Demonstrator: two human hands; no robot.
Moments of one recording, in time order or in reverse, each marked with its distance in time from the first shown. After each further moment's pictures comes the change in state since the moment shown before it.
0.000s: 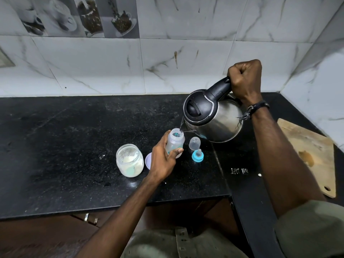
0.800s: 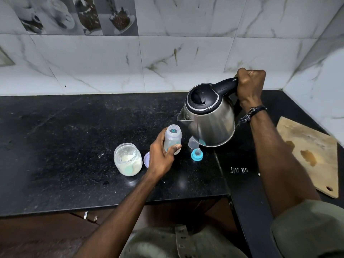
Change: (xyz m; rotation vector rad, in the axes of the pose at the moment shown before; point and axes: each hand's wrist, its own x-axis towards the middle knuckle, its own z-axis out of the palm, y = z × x) left_hand 0.007 -0.012 0.008 -0.080 0.062 -0.020; right_hand -0.006 0.030 0.000 0.167 0.136 0.258
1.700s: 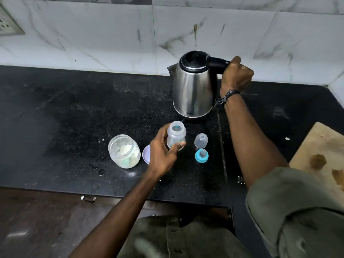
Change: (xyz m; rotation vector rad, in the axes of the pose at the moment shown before) left_hand 0.016 -0.018 0.028 0.027 0.155 -0.077; right_hand 0.042 0.062 0.121 -0.011 0.280 0.509
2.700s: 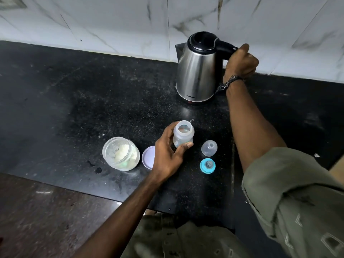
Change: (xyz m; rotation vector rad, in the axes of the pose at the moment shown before) left_hand 0.027 -0.010 0.022 -0.010 0.070 -0.072; right_hand 0.049 0.042 0.106 -0.028 -0.108 0.166
